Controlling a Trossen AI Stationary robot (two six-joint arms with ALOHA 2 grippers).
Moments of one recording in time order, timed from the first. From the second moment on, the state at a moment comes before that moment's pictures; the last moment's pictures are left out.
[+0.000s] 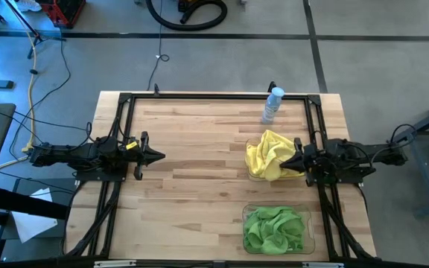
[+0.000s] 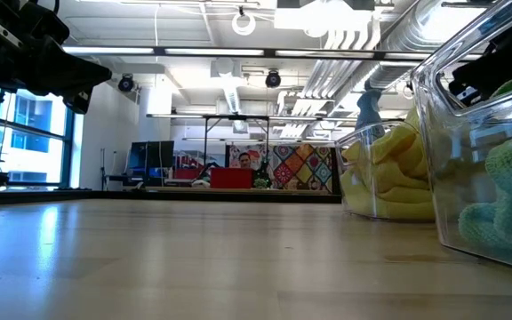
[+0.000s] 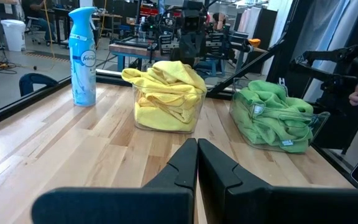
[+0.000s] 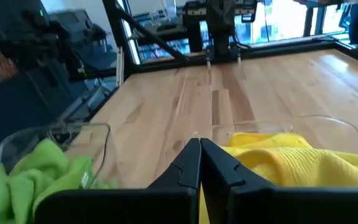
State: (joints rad) left arm -0.03 0.04 0.03 -0.03 -0.04 -0.13; right arm 0.12 0.00 0.13 -0.28 -0.06 0.17
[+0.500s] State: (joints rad) left arm -0.03 0.04 0.03 -0.03 -0.04 -0.13; right arm 0.12 0.01 0.15 -0.31 -0.03 0.13
